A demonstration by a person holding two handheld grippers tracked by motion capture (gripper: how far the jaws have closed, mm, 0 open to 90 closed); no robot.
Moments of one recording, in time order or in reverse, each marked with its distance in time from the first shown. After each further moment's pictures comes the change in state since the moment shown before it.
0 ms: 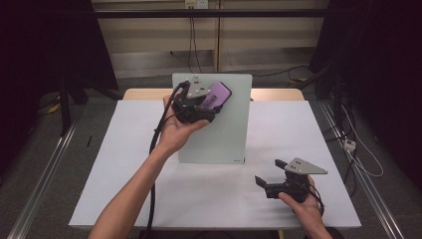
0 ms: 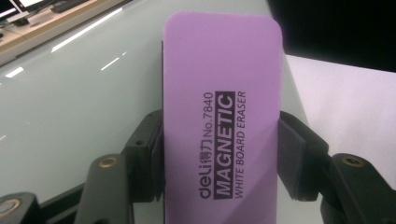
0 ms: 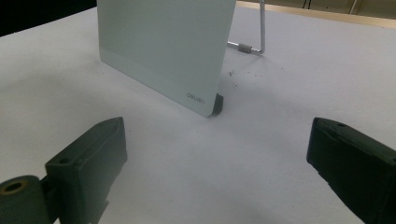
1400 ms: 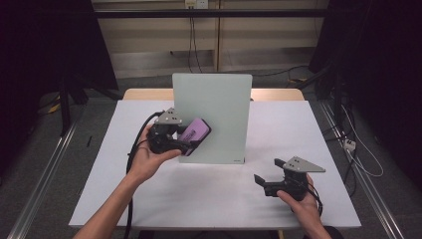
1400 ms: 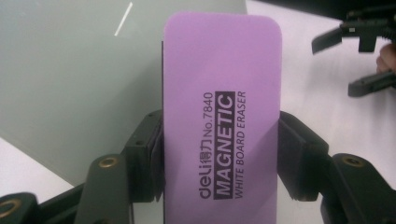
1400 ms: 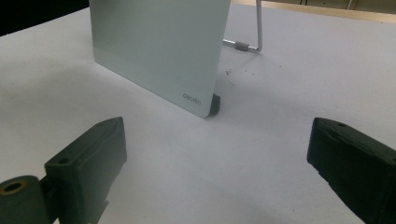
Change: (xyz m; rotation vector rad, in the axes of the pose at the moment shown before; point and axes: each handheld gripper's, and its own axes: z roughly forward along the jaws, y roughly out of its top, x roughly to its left) left arm -0.004 -0.078 -0.035 0.149 -0.257 -0.094; right arm -0.001 0.001 0.005 0.007 -0.011 0.011
